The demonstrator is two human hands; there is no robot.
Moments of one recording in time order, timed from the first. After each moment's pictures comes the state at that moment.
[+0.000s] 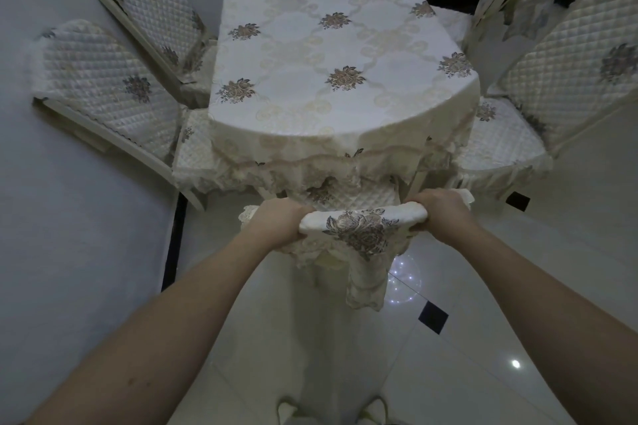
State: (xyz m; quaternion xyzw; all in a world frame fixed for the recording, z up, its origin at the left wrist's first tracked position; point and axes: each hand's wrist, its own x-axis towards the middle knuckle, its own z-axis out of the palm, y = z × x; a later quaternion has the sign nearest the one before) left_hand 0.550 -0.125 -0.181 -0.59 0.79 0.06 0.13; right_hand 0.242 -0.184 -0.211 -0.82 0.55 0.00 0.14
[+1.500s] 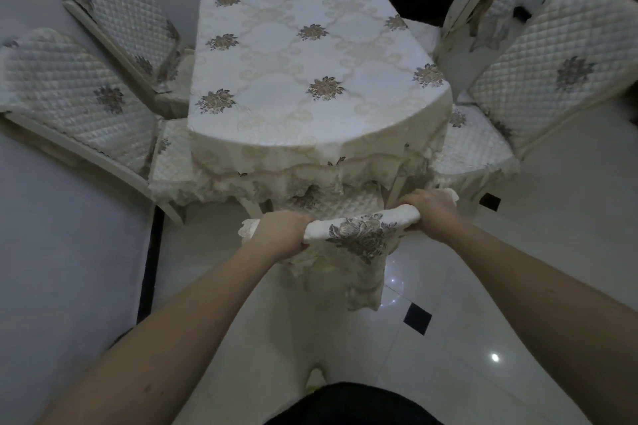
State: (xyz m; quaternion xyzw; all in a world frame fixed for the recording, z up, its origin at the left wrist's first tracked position) left_hand 0.531 -0.135 -0.198 -0.60 0.79 0.08 0.12; right_hand 0.225 -0.198 -0.214 -0.82 0.57 0.04 0.10
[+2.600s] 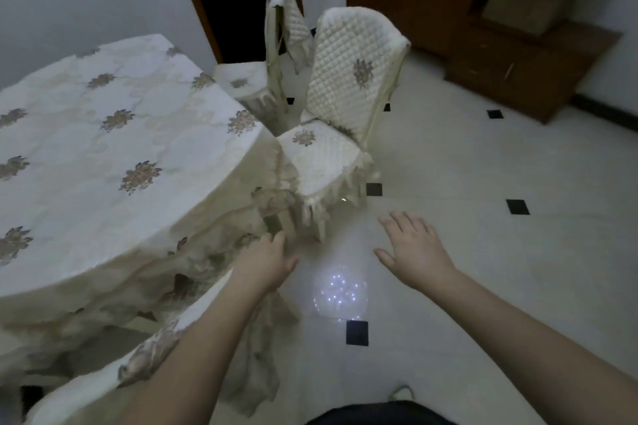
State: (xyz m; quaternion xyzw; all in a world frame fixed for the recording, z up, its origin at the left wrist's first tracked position) left_hand 0.210 -0.198 -0.172 -0.54 0.82 0.14 0.11; right_hand -0.043 -0.089 -0.173 -0.65 0.76 -0.04 0.04
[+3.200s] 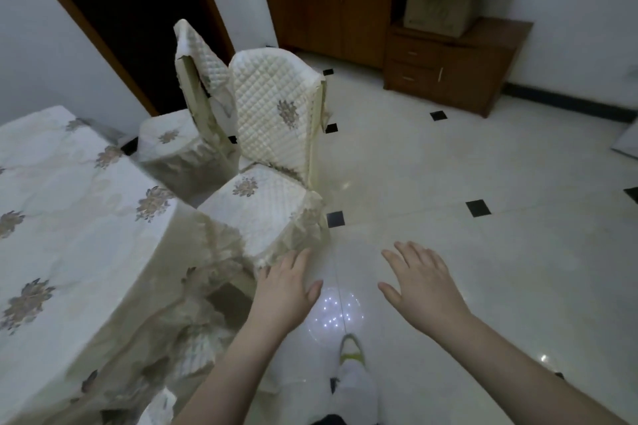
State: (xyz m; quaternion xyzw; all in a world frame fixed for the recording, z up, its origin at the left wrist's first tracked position) left_hand -0.014 -0.262 -0.177 -0.41 0.91 0.09 0.04; right_hand -0.211 -0.118 -0.194 -0.55 0.83 -0.07 0.03
